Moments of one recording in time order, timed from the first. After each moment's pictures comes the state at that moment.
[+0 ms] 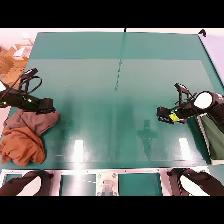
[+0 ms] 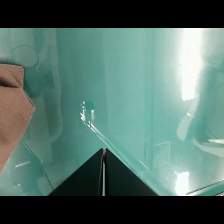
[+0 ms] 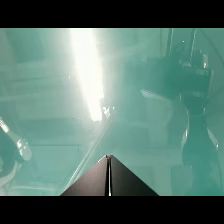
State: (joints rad) left arm 0.11 -1.04 0.96 1.14 -1.32 -1.35; right arm 0.05 -1.00 0.78 -1.33 1.18 1.82
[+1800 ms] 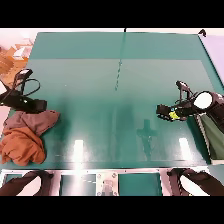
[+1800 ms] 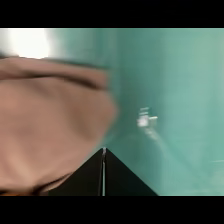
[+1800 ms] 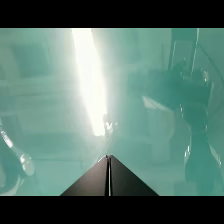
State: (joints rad) left arm 0.11 -1.04 0.96 1.44 -1.26 -1.41; right arm 0.05 -1.00 0.78 -1.33 1.11 1.82
